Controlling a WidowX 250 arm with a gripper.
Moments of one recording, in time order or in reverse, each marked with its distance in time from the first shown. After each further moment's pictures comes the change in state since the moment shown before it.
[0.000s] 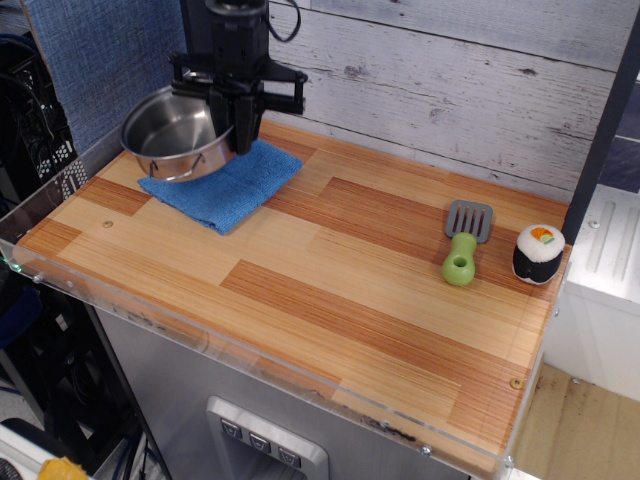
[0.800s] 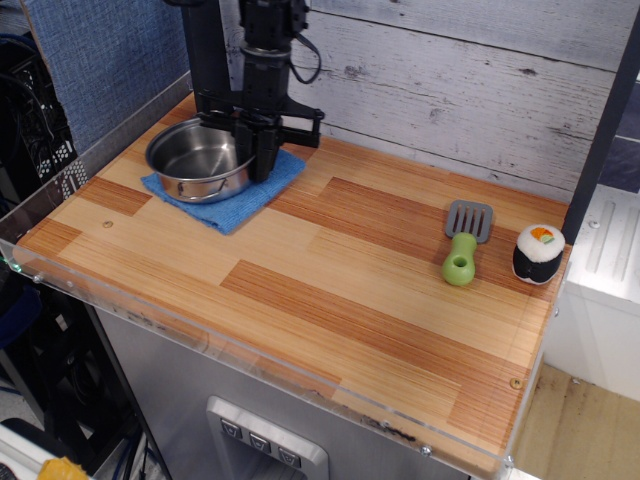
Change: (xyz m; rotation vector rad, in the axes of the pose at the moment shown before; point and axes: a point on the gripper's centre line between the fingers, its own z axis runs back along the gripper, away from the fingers) arm 0.026 -0.017 -0.042 0.017 0.086 0.004
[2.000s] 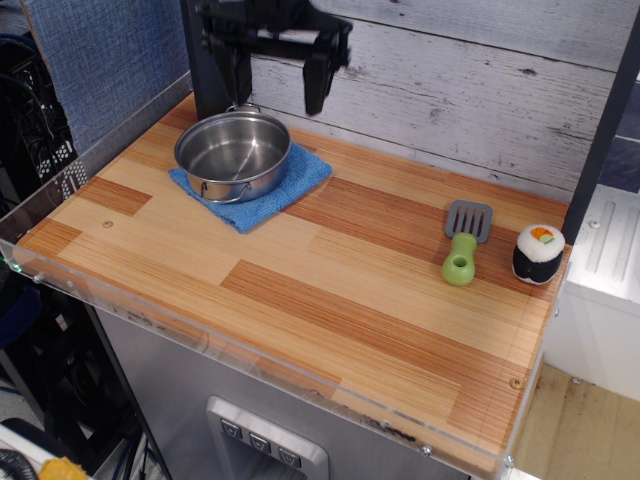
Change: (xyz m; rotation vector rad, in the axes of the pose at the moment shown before) arm -0.053 -0.021 0.105 -0.087 -0.306 -0.067
